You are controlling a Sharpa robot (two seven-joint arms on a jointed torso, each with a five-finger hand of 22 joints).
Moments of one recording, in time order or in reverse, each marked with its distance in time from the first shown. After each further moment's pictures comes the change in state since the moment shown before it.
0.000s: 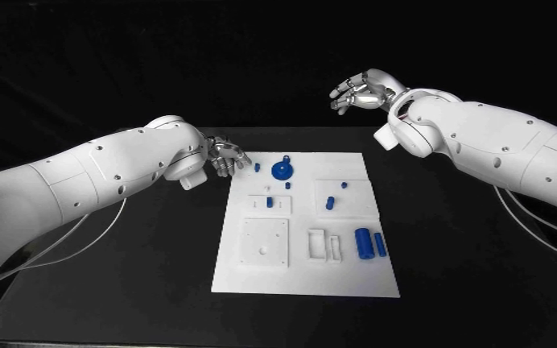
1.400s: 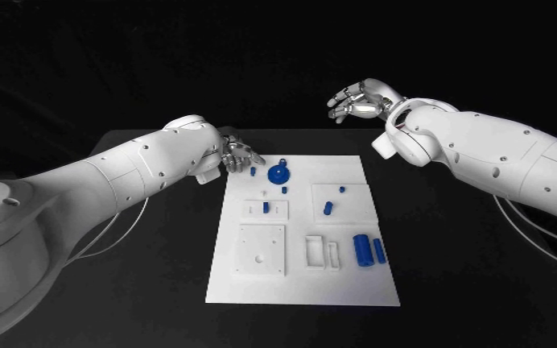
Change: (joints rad) left arm 0.000 0.211 -0.001 -0.310 -0.099 0.057 0.084; left_hand 0.019 -0.051 -0.192 0.055 -0.009 -0.048 0.030 0.003 -0.098 0.021 0.027 -0.061 0.061 0.024 0.001 -0.003 0.057 0.000 0.022 -0.004 -0.048 0.030; right arm 0.003 -0.002 0.000 0.017 -0.003 -0.004 0.001; right_hand 0.000 0.000 0.000 0.000 0.004 -0.006 -0.002 0.000 -0.002 0.000 0.000 -0.008 -0.002 -0.007 0.007 -0.004 -0.002 0.000 -0.007 0.000 -0.008 0.005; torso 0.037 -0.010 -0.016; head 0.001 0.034
